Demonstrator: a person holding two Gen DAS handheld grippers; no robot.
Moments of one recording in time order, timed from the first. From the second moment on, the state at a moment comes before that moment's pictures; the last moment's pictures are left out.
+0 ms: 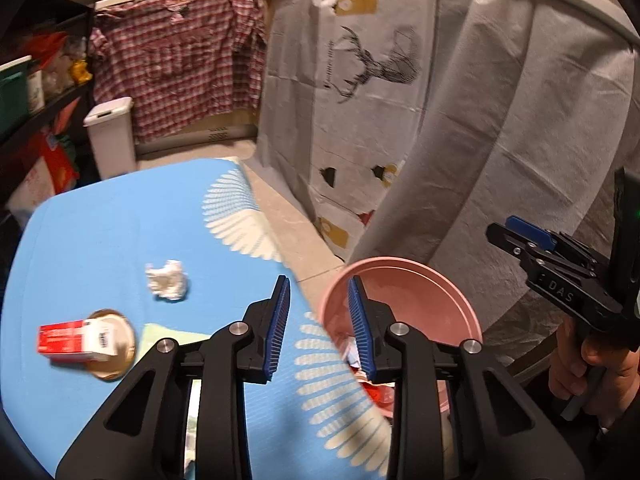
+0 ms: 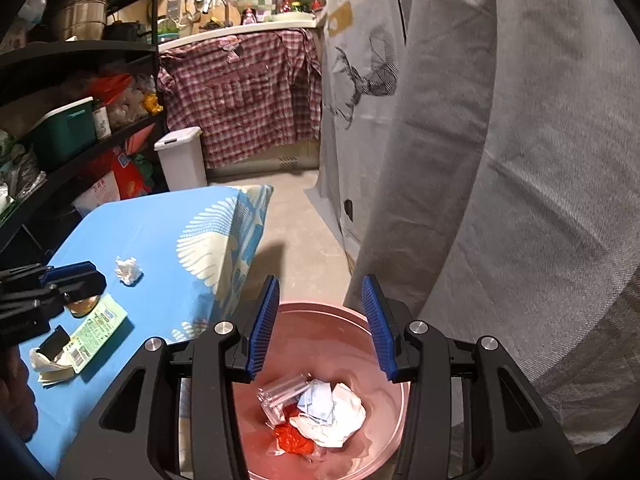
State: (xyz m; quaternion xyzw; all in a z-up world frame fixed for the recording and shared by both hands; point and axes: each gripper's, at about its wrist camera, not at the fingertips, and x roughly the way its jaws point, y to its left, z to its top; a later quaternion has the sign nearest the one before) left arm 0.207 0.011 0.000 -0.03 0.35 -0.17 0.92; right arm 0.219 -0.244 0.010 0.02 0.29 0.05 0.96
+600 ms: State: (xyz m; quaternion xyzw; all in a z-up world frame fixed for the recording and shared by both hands) left arm 0.208 0.143 0.020 -0.10 0.32 0.01 0.94; right arm 0.214 -0.169 0.032 0.02 0.24 0.15 0.96
